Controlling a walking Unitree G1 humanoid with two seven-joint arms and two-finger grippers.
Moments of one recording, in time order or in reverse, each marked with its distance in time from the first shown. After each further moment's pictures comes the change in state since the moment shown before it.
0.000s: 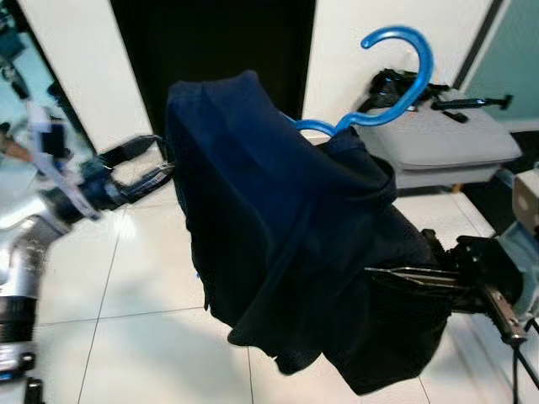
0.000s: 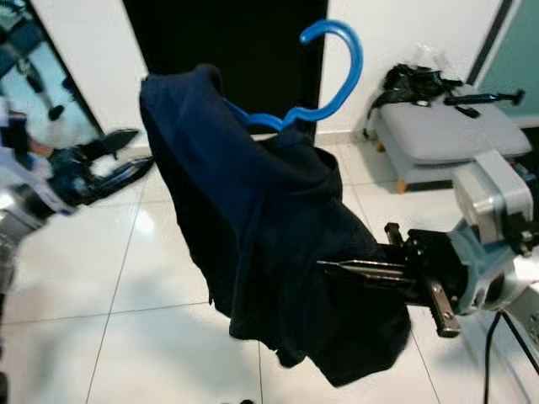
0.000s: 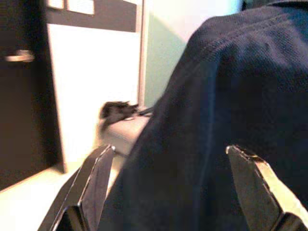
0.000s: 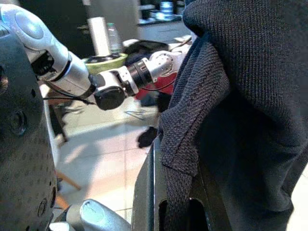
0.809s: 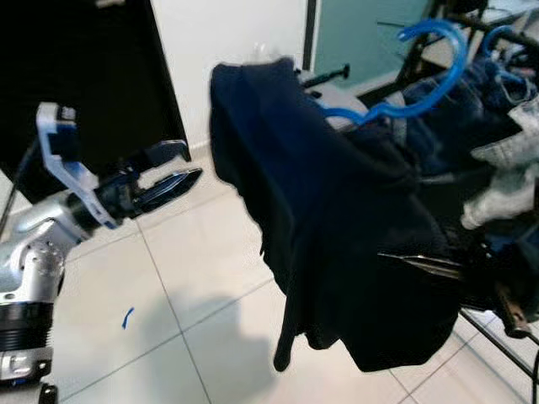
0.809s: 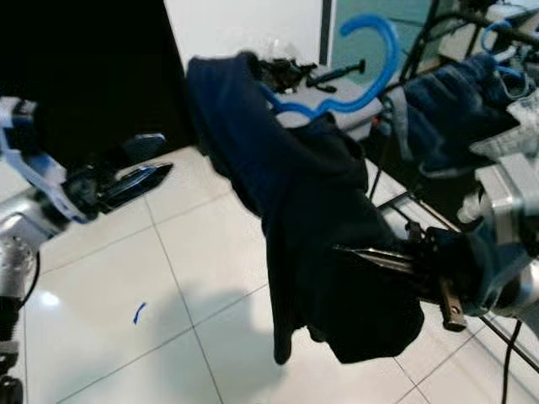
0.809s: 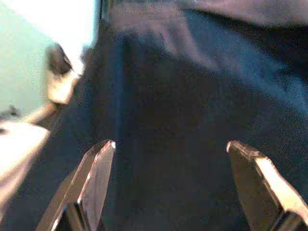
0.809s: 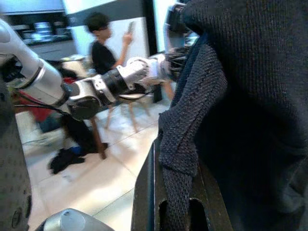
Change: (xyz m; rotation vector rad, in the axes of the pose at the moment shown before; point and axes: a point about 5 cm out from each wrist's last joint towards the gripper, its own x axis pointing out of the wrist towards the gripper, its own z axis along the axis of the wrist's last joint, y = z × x) left arm 0.026 -0.026 -0.009 -0.141 -0.051 -0.161; right arm -0.007 -0.001 -0.002 -0.015 -0.022 -0.095
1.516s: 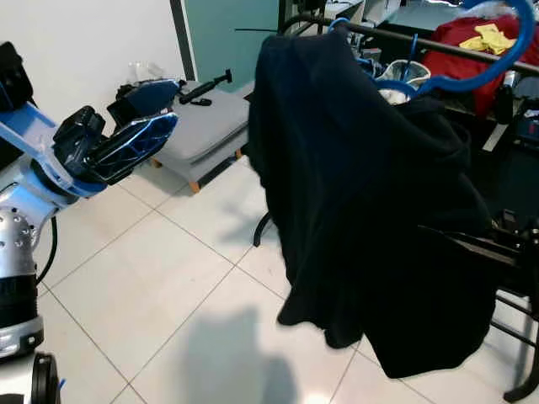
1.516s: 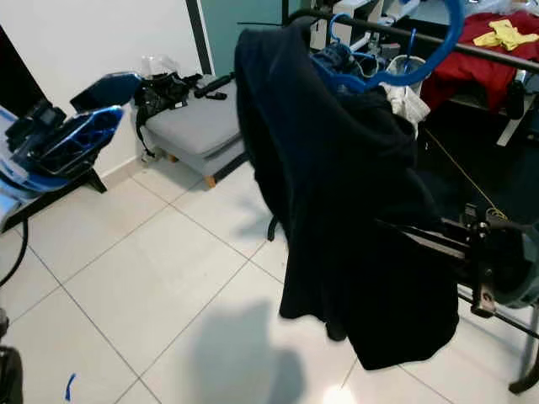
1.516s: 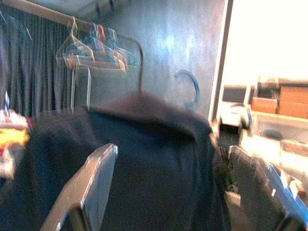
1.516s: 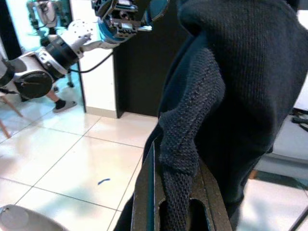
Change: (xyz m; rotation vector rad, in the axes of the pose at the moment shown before) left arm 0.020 -0.024 0.053 -0.074 -0.171 -0.323; right arm -0.035 0.001 0.018 -0.165 0.058 -0.243
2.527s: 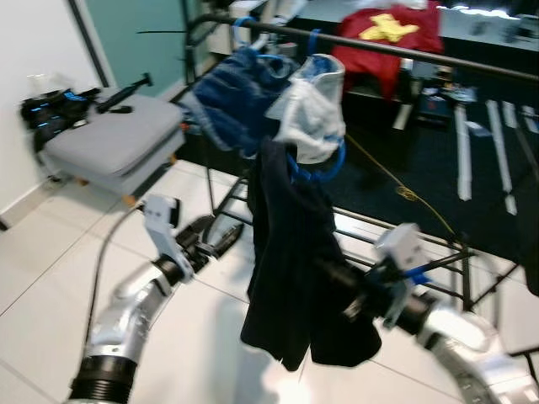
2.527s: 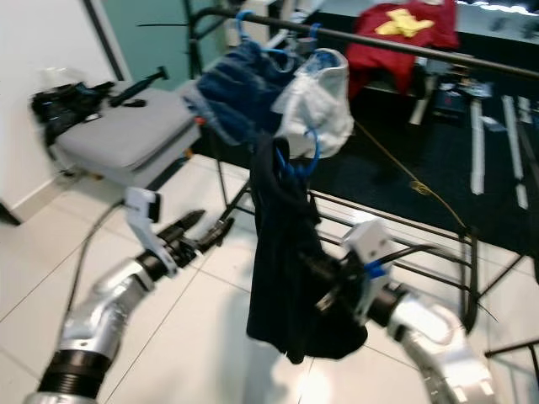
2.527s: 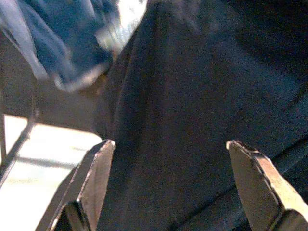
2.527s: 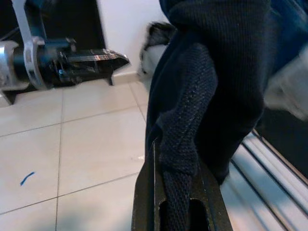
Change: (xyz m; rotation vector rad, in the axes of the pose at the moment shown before) left arm -0.045 0.013 -0.154 -0.044 0.240 0.807; right arm 0.064 0.007 -0.104 0.071 0.144 -0.371
